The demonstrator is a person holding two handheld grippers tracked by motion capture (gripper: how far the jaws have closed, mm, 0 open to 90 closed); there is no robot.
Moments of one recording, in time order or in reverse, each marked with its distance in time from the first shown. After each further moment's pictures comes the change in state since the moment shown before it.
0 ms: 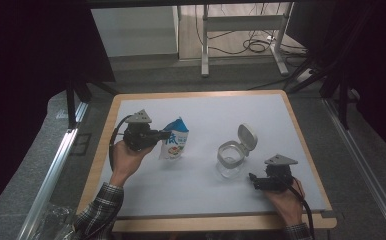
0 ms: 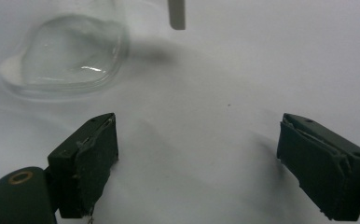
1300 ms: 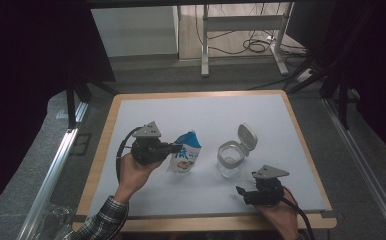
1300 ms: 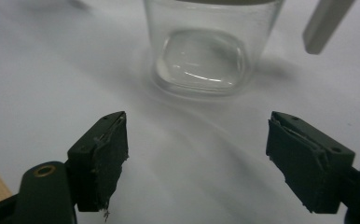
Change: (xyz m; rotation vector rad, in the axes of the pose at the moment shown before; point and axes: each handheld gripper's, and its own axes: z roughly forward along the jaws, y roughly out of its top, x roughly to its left) left arm -0.051 0.000 0.000 -0.007 -0.078 0.032; right arm 0.051 0.001 -0.025 -0.035 0.175 -0.093
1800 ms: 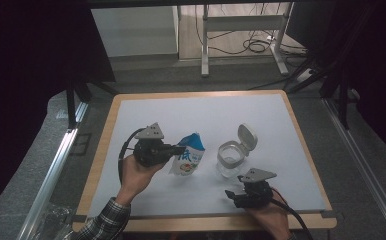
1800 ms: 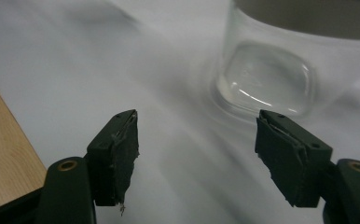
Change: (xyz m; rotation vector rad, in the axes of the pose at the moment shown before) left arm -0.012 0.006 0.001 -0.005 -0.017 0.002; right arm 0.026 0.011 0.011 0.009 0.097 -0.076
